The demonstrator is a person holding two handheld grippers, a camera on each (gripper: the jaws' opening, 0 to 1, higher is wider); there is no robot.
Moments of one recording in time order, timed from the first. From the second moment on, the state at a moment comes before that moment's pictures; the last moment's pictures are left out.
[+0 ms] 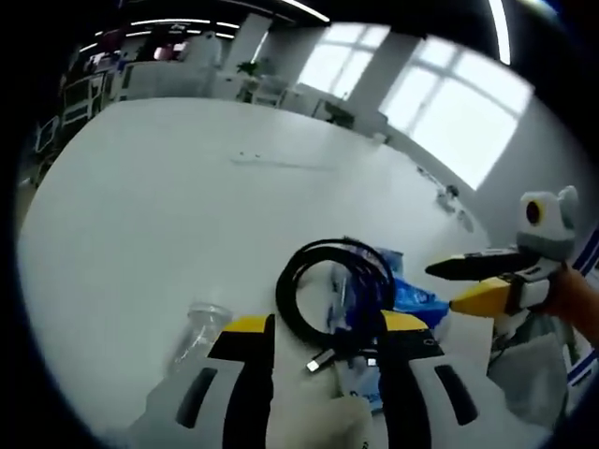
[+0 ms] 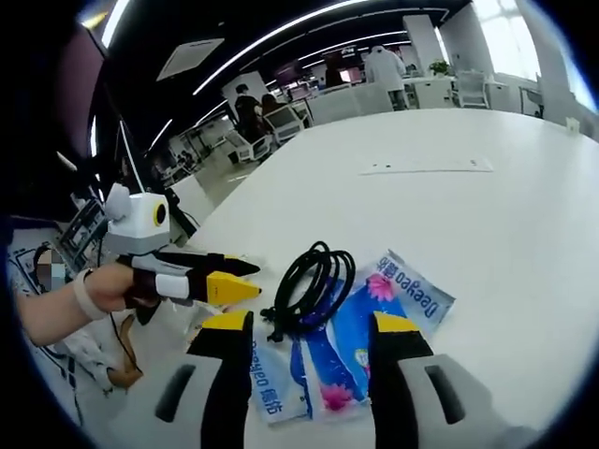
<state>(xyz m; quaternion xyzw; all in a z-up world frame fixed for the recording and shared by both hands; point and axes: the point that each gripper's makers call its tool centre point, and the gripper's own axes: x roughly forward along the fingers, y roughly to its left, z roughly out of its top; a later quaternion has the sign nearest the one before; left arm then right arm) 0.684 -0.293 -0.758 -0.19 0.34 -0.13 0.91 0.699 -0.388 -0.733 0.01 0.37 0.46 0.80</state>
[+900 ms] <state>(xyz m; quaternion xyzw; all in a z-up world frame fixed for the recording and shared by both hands) 0.698 -0.287 -0.786 -0.14 0.39 -0.08 0.90 0.711 -0.366 -0.764 0.03 0.41 0.45 0.79</state>
